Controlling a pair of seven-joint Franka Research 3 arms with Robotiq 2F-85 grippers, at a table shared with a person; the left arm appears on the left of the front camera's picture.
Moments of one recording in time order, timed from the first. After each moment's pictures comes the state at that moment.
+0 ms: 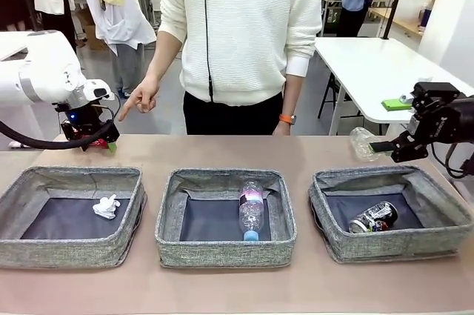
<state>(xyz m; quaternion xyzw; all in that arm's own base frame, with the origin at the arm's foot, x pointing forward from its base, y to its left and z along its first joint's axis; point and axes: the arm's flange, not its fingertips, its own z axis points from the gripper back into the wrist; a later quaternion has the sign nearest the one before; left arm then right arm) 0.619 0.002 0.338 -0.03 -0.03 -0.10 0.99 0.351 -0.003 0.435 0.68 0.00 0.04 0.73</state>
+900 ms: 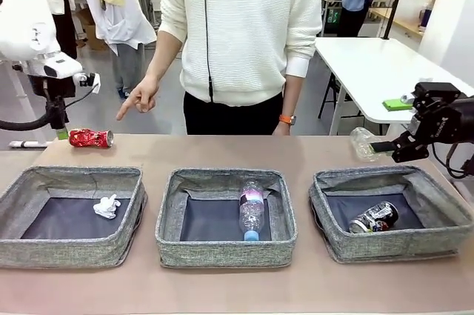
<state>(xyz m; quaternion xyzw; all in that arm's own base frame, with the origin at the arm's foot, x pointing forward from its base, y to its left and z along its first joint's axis) 0.612 0.049 0.415 0.03 0.03 -0.57 0.82 0.351 -0.003 0.435 0.68 0.00 0.04 0.73</state>
